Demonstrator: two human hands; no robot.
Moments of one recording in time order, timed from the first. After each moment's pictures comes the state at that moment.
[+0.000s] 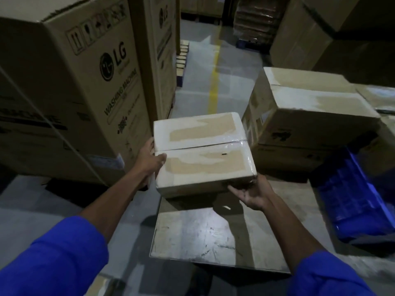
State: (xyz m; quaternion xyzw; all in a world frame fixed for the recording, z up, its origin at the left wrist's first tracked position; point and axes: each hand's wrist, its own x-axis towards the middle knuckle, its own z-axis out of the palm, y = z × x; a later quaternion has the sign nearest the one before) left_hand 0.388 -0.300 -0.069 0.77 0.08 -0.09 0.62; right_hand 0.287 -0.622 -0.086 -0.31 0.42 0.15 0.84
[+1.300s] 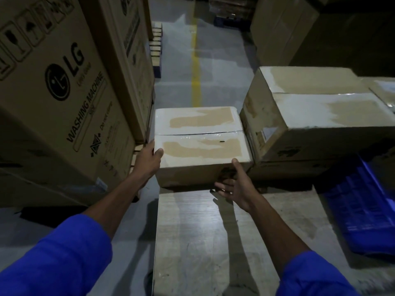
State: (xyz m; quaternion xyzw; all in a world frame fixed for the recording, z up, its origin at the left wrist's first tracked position) left_hand 0.528 -0.346 -0.100 0.85 -0.01 -0.12 0.51; right_hand 0.396 -0.608 -0.126 -0.49 0.37 0.12 0.78
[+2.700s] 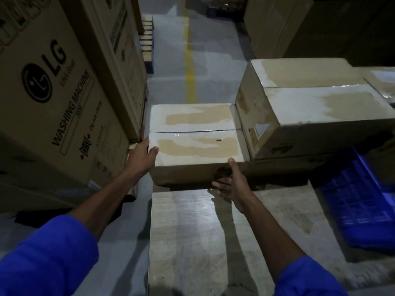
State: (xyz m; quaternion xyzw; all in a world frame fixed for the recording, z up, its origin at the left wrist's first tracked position) left_hand 0.547 -0.347 -0.103 0.89 -0.05 -0.14 0.43; right_hand 0.392 -0.607 -0.122 -0.53 0.42 0.08 0.73
